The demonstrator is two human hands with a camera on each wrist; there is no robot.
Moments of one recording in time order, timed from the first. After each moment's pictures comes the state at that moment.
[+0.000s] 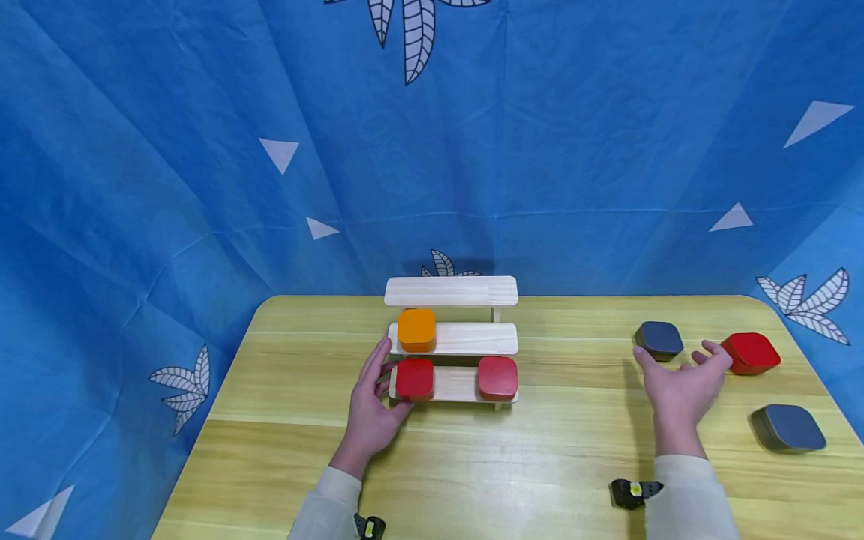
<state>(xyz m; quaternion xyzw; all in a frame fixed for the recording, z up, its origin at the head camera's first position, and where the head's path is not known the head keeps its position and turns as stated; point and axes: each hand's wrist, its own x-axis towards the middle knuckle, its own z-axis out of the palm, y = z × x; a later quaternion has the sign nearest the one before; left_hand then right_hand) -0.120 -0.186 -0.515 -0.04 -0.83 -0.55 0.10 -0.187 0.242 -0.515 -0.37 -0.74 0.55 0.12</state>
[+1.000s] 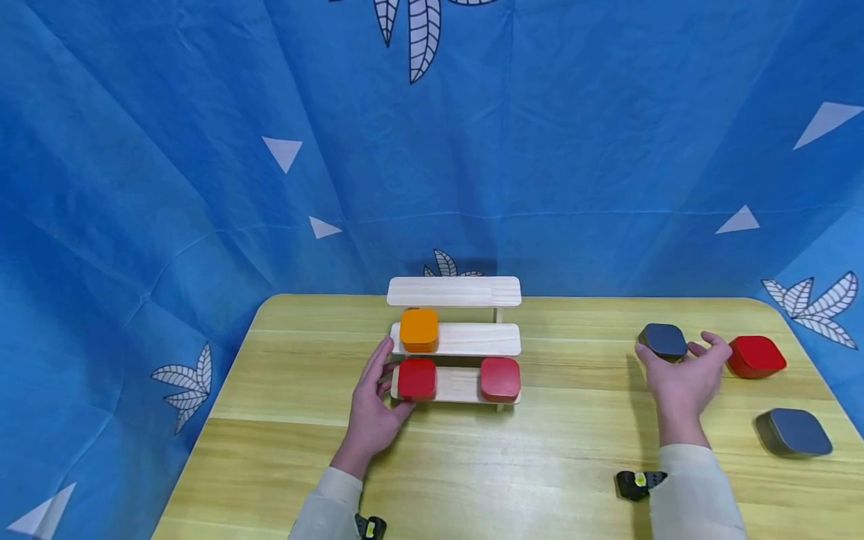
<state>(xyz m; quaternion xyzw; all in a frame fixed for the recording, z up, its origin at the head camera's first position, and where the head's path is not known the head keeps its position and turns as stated) -0.119 -0.186 -0.513 -0.03 -0.82 -0.56 0.09 -0.202 0.246 -0.513 -0.36 -0.76 0.53 0.10</state>
